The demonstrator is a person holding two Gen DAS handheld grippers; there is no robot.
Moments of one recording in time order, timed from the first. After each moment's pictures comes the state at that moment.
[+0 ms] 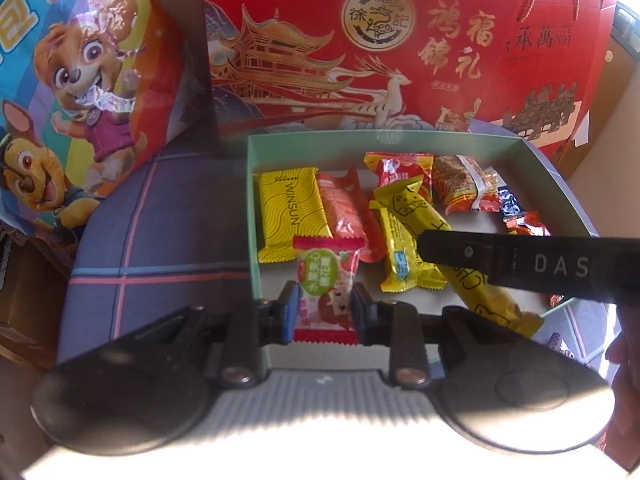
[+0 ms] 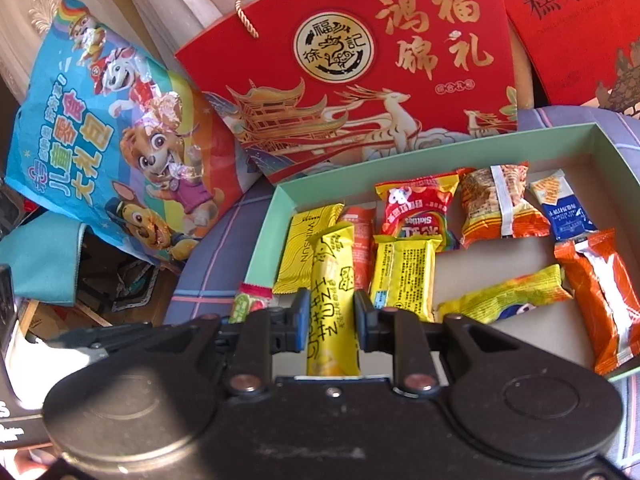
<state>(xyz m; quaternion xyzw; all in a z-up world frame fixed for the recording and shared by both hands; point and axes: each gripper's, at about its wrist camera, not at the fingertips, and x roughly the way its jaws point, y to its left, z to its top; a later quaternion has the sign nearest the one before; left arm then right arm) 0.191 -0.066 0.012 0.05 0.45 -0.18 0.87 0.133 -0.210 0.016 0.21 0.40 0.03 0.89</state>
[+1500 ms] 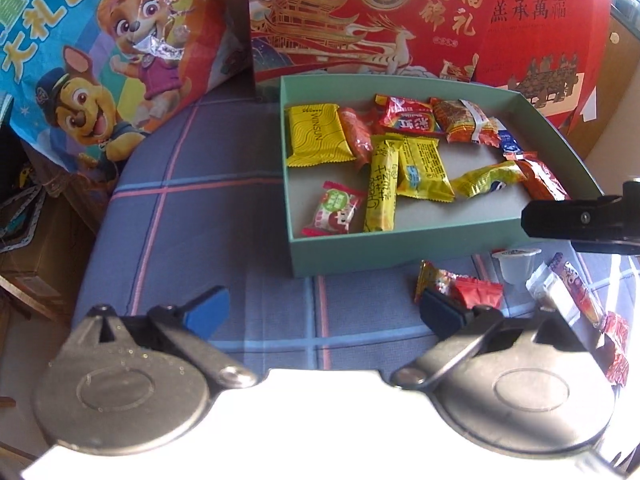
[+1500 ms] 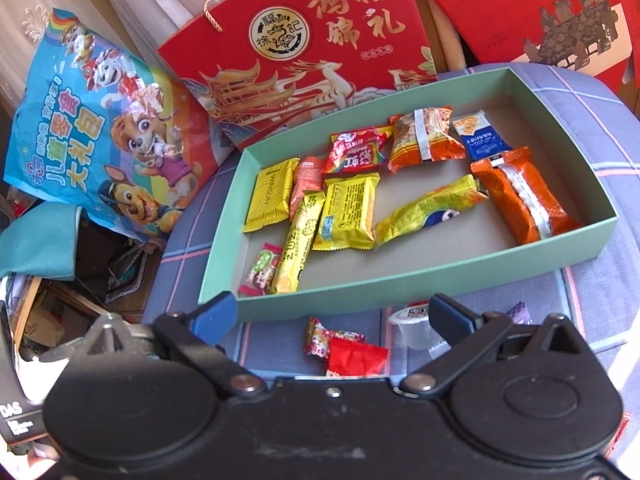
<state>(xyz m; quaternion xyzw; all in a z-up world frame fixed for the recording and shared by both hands) 0.095 -0.031 -0.002 0.06 0.46 -0.14 0.87 0.018 -0.231 0.013 0.23 0.42 -0.01 0.88</state>
